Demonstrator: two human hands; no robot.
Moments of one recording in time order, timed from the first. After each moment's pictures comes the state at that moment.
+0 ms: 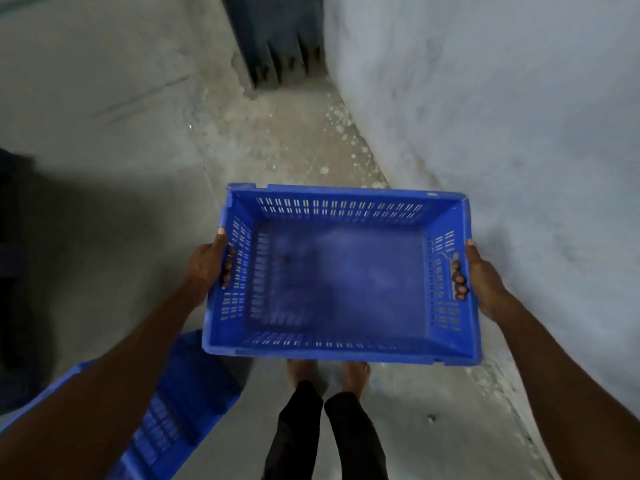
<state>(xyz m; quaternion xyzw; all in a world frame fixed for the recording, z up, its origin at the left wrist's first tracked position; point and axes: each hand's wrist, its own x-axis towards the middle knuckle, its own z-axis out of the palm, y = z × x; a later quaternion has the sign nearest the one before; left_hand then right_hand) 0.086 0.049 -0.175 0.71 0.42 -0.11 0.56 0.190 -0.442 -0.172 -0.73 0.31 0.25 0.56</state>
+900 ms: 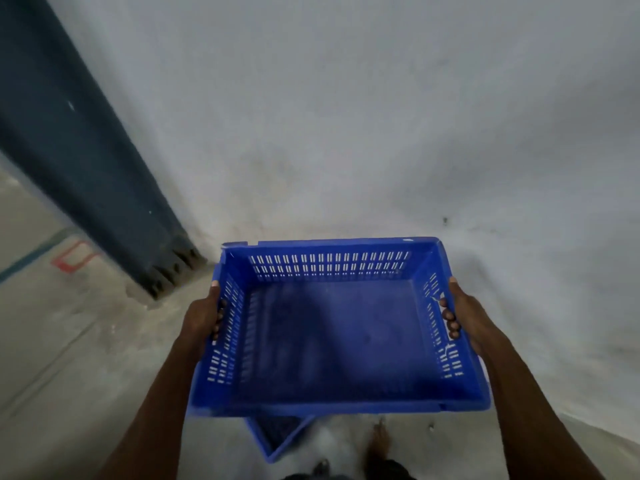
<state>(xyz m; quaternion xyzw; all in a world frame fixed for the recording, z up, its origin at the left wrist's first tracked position) 0.092 -0.060 0.172 0.81 0.14 -0.15 0.55 -0.108 -0.500 0.176 -0.65 0.45 -0.03 0.61</state>
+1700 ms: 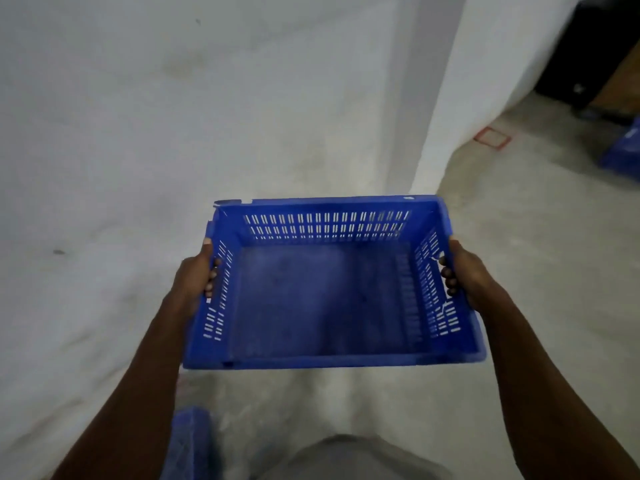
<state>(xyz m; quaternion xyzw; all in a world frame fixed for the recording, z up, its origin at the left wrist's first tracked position) -0.280 -0.508 0.213 0.72 -0.35 -0.46 0.39 -0.759 -0.501 0.193 -0.31 0.72 -0.38 0.49</state>
